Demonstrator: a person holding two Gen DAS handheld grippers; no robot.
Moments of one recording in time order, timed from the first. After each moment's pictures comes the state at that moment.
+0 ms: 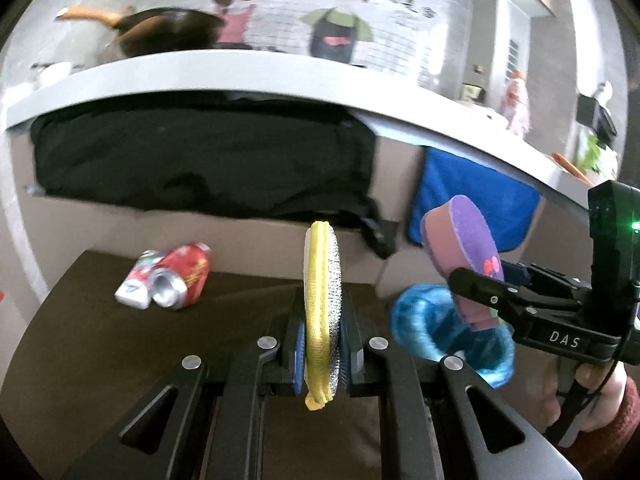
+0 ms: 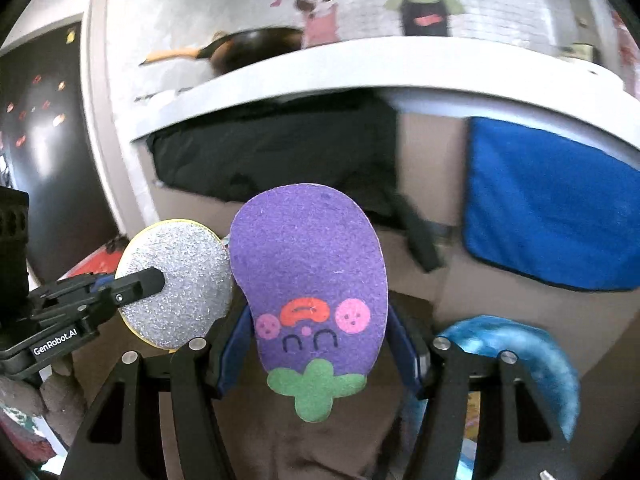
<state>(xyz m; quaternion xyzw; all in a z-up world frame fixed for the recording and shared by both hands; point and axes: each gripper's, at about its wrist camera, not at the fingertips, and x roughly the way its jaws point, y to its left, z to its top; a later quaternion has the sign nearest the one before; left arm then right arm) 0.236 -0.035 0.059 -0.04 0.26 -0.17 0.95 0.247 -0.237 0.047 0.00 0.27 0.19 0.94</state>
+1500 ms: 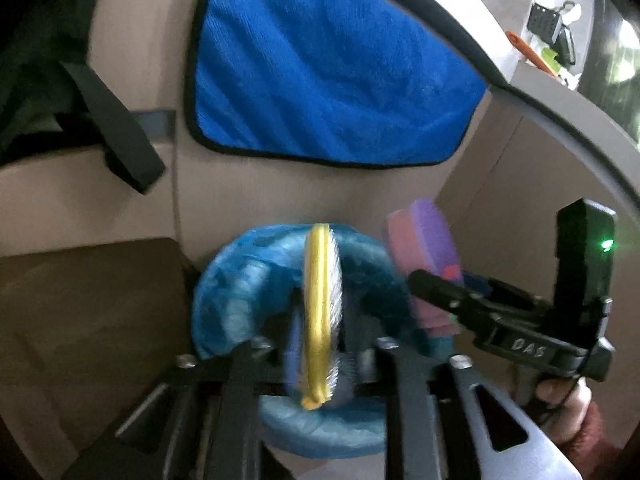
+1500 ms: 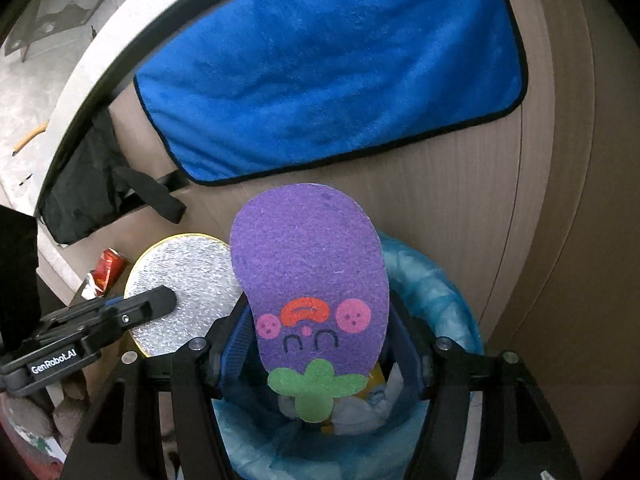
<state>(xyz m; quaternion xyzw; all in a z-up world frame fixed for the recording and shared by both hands) 0.343 -0.258 -0.039 -0.03 0.39 -0.36 0.85 0.293 -0.451 -0.064 0.14 0.33 0.04 0.93</state>
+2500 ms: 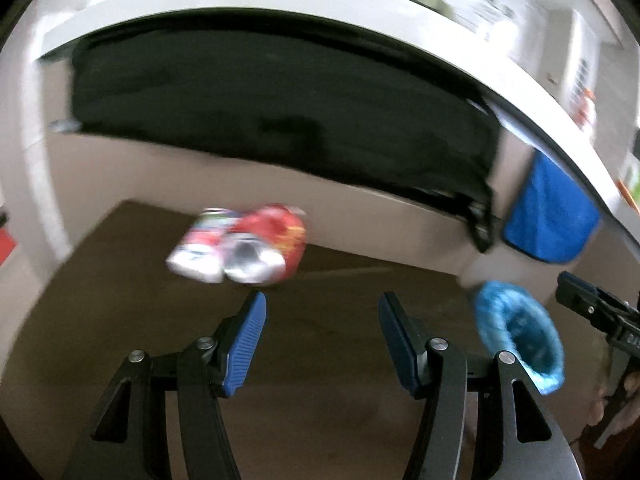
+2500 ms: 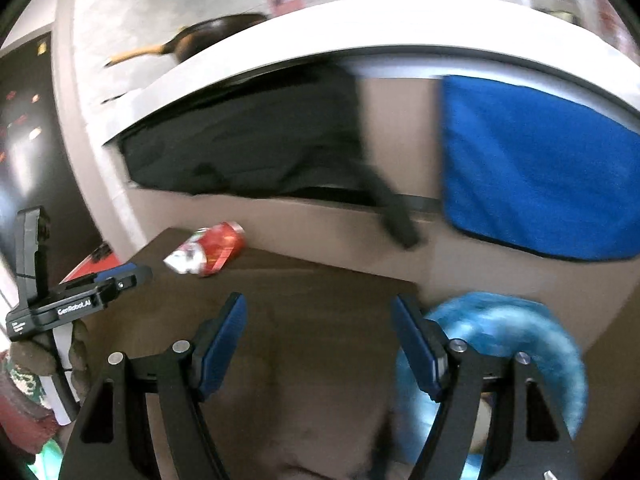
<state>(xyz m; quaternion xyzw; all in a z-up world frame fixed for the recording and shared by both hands) 0.299 0.106 0.005 -0.11 0.32 -0.08 0.94 0.295 -0.217 0.021 0.01 0.30 0.17 0.94</state>
